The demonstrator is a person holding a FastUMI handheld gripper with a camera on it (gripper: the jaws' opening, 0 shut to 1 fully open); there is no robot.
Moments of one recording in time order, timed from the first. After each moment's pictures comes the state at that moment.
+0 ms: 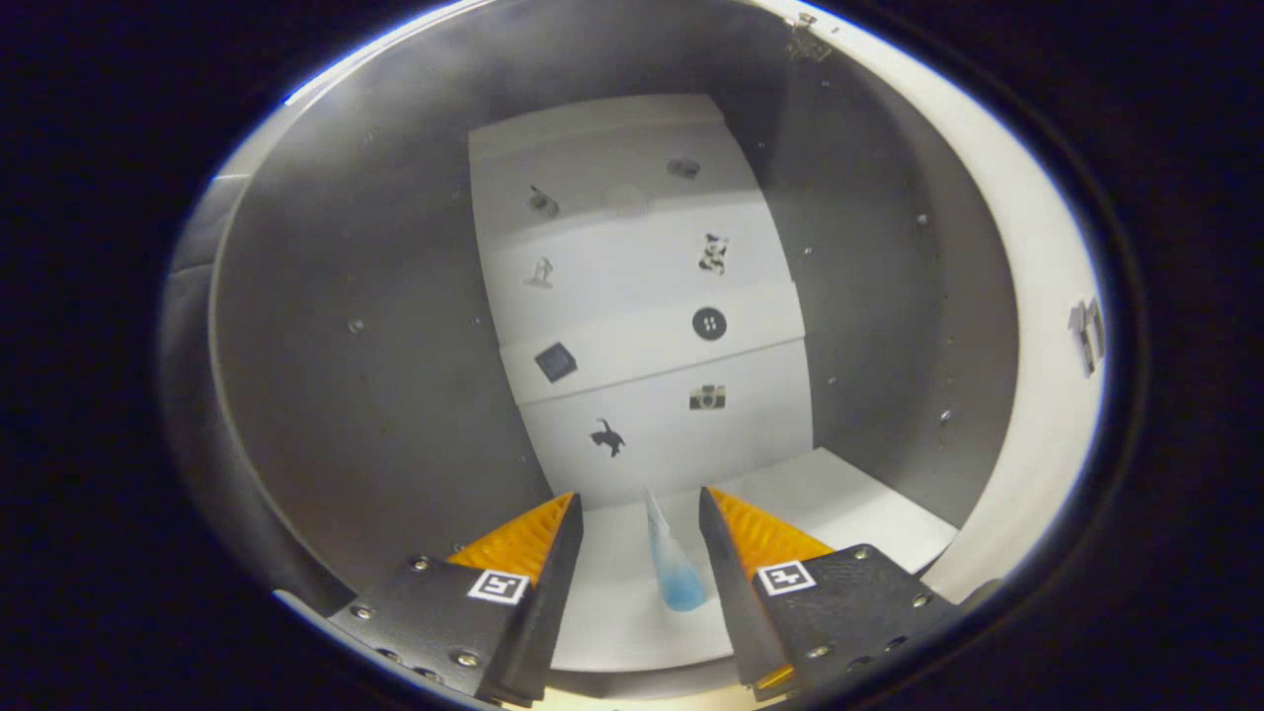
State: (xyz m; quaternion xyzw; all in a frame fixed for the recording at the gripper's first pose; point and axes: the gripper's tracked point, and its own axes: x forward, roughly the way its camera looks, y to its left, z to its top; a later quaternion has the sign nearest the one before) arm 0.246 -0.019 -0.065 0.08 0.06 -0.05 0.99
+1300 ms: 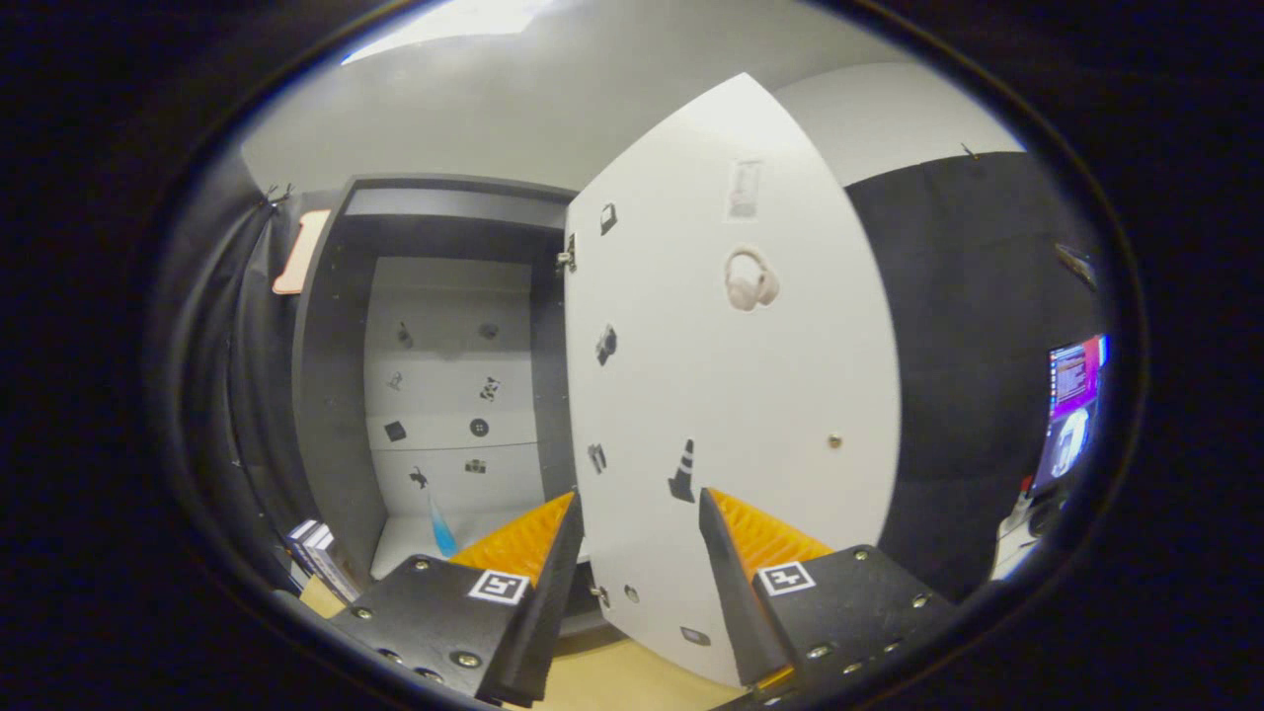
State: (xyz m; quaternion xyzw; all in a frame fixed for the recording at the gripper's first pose) arm -0.098 -0.169 0.031 -0.02 -0.07 -0.32 0.94
